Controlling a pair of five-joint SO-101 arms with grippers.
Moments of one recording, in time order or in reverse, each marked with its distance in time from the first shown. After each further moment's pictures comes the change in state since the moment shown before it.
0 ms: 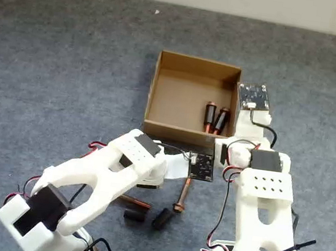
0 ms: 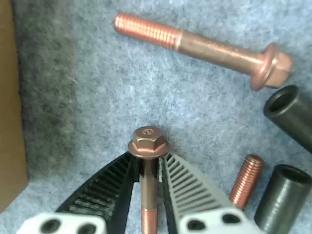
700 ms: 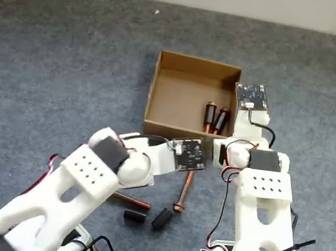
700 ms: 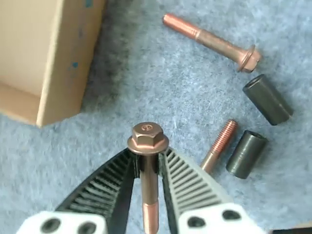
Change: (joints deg) left arm -0.4 -33.2 2.5 18.8 10.3; right arm -0.3 0.0 0.0 0.5 0.0
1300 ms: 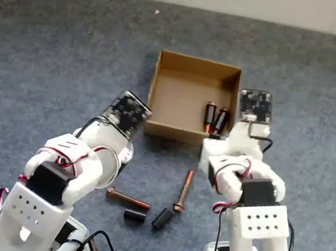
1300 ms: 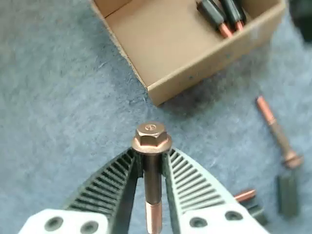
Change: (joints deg) left arm -11.8 -28.0 4.9 0.0 29.2; right arm -8.1 -18.2 3.9 1.9 -13.5
